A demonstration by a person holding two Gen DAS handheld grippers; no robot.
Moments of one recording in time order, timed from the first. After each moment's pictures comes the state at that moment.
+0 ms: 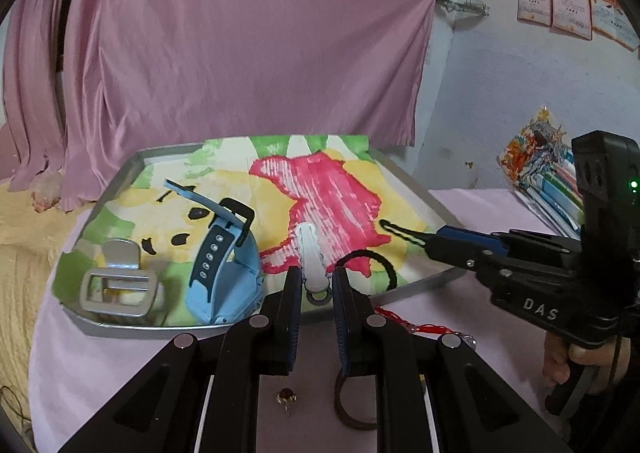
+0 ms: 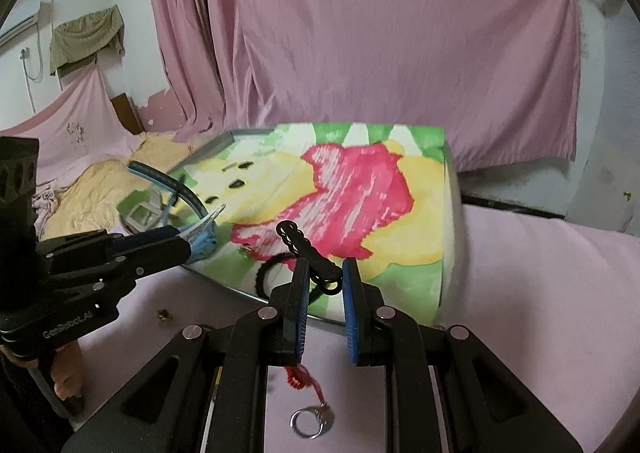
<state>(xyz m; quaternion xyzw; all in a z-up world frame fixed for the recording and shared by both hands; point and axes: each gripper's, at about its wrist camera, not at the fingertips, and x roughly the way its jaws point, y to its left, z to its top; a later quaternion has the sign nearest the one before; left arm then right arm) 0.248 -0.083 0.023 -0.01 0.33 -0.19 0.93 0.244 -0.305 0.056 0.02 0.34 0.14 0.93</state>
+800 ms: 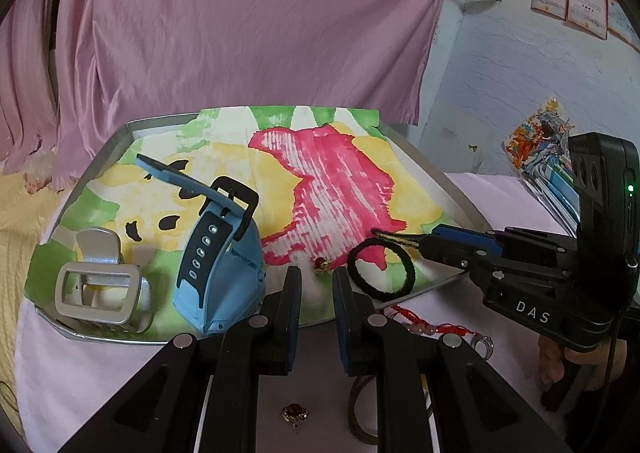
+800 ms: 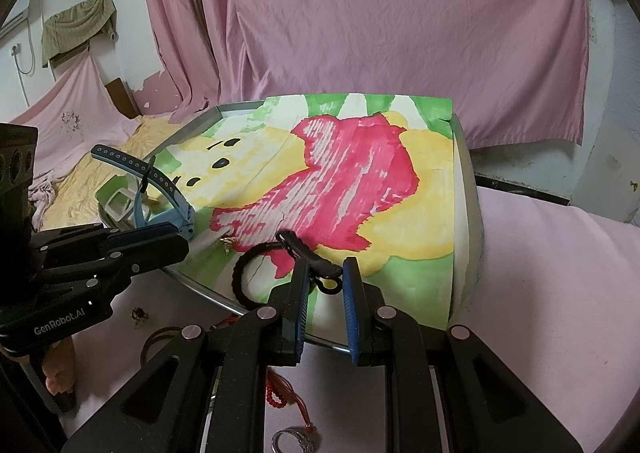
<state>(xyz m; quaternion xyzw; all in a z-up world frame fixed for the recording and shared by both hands) 0.273 -0.084 0.010 -0.02 0.37 -0.19 0.91 0.268 -0.301 0.038 0.02 0.38 0.14 0.91</state>
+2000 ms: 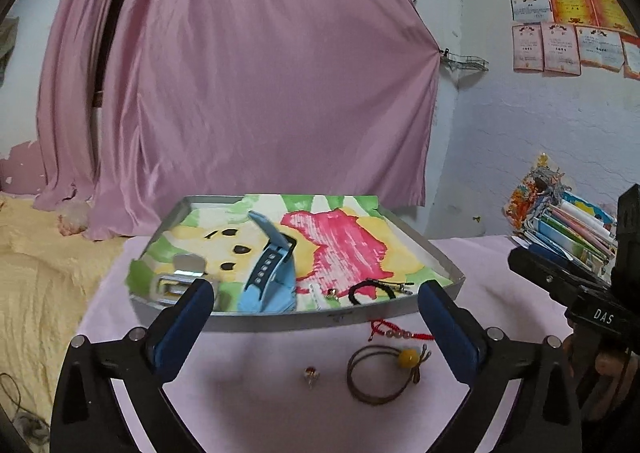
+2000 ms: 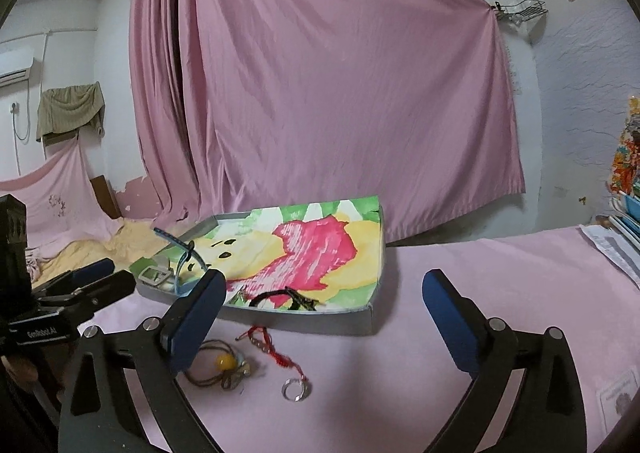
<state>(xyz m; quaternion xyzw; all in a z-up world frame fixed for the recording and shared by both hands) 0.175 -0.046 0.044 -0.04 0.20 -0.15 0.97 0.142 -0.345 0.083 0.08 0.18 0.06 0.98</state>
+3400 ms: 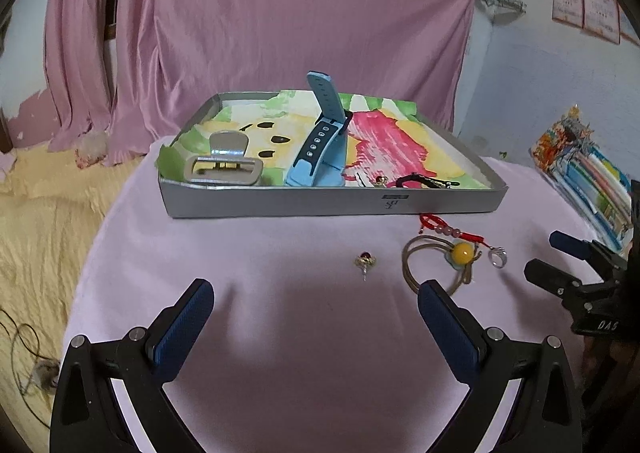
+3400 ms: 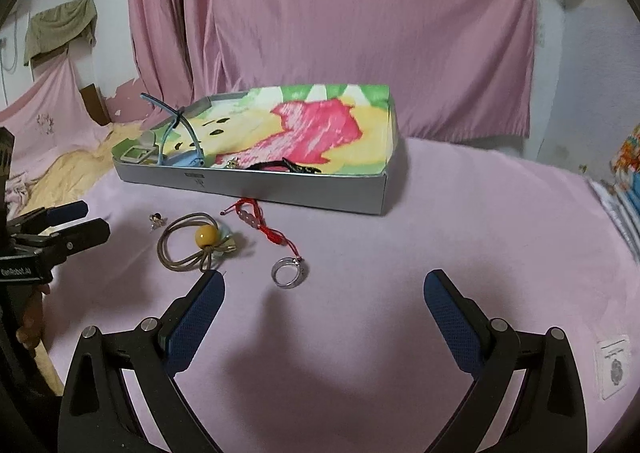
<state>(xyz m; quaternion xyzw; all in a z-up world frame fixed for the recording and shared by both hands) 0.182 -0.029 0.000 -0.02 0.36 -0.11 0.93 0.152 -0.328 0.040 0.01 0.36 0.07 0.93</state>
